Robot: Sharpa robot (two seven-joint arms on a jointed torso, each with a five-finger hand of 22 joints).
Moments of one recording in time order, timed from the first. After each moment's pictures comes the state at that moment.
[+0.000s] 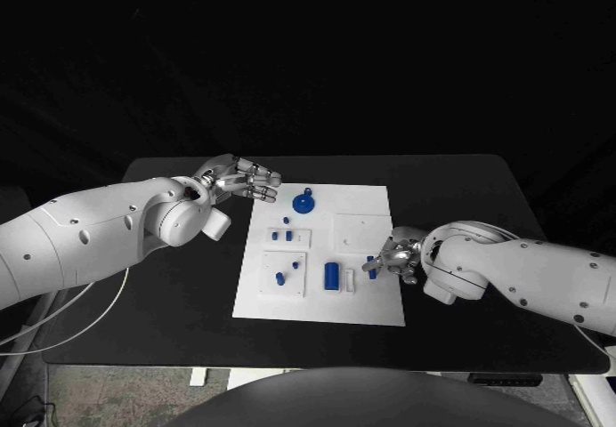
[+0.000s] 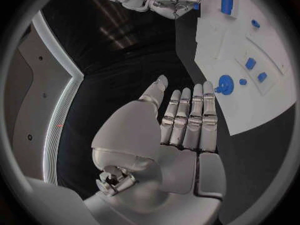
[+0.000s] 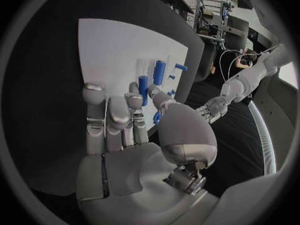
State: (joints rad) left arm 1.21 -0.75 -0.14 1.27 -0.29 -0.11 0.19; left_hand 1.32 0.06 0.06 -0.12 0.17 1.00 0.15 0.07 0.06 1.04 0.15 0.06 0.06 1.08 0.14 0.06 0.07 0.09 1.07 0.12 0.08 0.09; right arm 1.04 -0.84 -0.09 1.56 -1.03 -0.12 -0.56; right_hand 1.00 -0.03 0.40 -0.12 0.05 1.24 0.02 0.06 0.19 1.32 -0.06 0.89 1.08 1.46 -0.09 1.07 1.21 0.05 1.47 -0.11 0.63 1.31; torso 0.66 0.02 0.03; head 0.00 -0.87
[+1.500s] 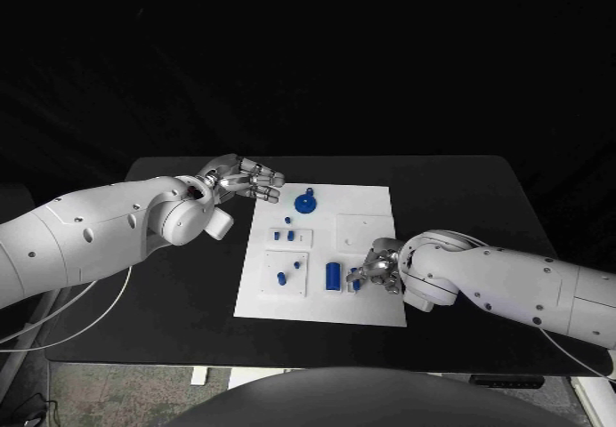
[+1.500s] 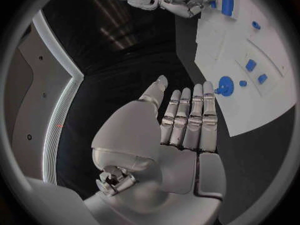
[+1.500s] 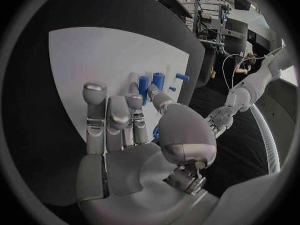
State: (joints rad) left arm 1.21 -0.75 -0.14 1.27 -0.29 -0.10 0.19; left_hand 1.32 0.06 0.06 -0.11 0.17 1.00 0.15 0.07 0.06 1.04 0.15 0.06 0.06 1.08 0.14 0.06 0.07 0.09 1.07 0.12 0.08 0.09; right arm 1.00 -0.71 -0.09 1.47 -1.03 -0.10 -0.59; right_hand 0.99 -0.01 0.38 -0.13 0.05 1.24 0.02 0.06 0.19 1.32 -0.06 0.89 1.08 1.46 -0.09 1.07 1.21 0.05 1.47 -0.11 0.63 1.31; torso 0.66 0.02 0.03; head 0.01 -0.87
